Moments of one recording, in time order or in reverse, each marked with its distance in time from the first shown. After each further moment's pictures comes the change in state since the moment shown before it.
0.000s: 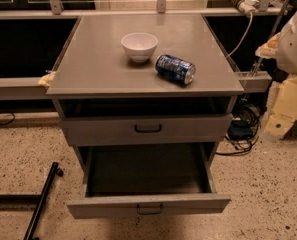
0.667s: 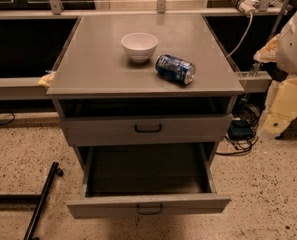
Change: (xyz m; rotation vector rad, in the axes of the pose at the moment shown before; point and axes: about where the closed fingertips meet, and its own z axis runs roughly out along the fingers) arm 0.000 0.000 0.000 0.000 0.000 0.000
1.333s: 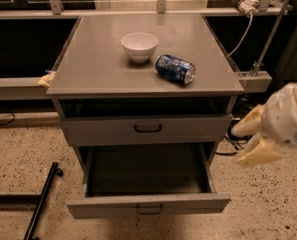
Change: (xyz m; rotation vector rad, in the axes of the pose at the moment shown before) arm 0.014 0.056 0.086 -0.080 -0.174 0.008
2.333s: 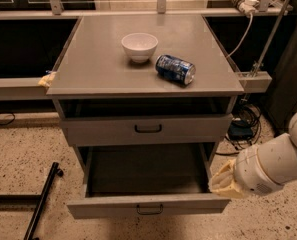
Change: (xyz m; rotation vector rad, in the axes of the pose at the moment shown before) arm 0.042 0.049 0.137 -0.126 -0.130 0.059
